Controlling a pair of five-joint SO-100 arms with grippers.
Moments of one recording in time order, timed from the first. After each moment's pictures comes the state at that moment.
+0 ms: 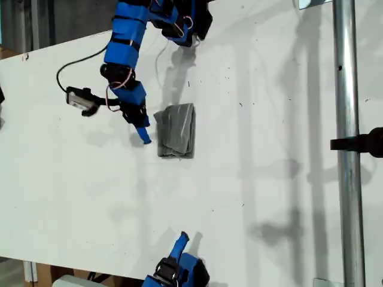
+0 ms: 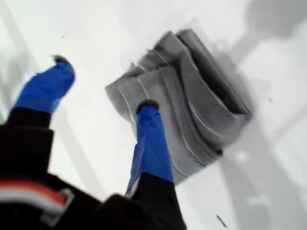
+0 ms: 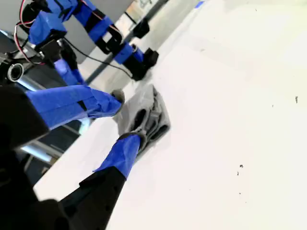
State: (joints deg) arm 0 9.1 194.3 146.9 81.9 -80.0; arm 1 21.6 106.9 94.6 68.6 60.4
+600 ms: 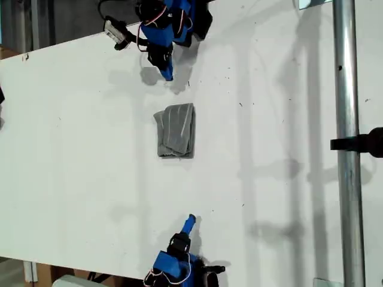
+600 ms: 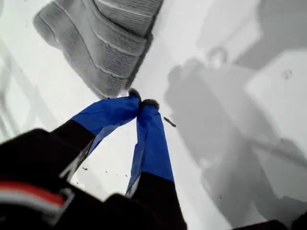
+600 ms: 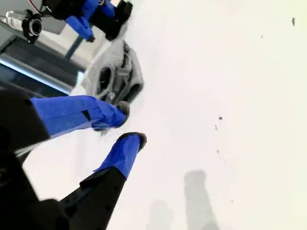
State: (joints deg) arm 0 0.8 198.5 172.7 69.3 -74.8; arm 1 20.3 187.8 165.2 77.8 78.2
